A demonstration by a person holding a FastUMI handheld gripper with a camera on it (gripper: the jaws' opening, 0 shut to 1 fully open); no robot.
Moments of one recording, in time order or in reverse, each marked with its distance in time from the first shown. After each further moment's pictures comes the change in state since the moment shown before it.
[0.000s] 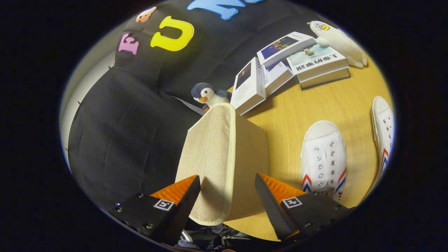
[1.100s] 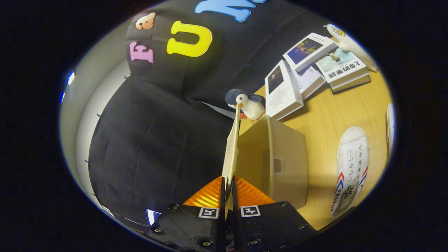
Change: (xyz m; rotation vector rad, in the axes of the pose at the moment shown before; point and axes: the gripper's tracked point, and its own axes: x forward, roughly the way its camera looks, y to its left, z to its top) arm -0.029 0.119 0.037 0.016 -0.001 0.214
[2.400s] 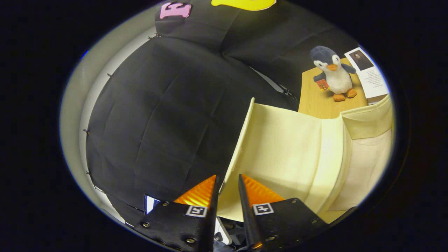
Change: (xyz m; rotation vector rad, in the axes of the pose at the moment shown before) arm 0.209 0.150 -0.108 -0.198 0.255 0.122
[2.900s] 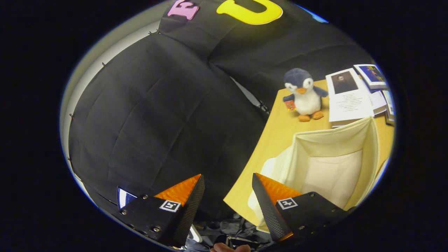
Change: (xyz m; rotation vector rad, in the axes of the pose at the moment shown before) arm -0.083 -0.074 0.029 -0.091 -0.089 -0.221
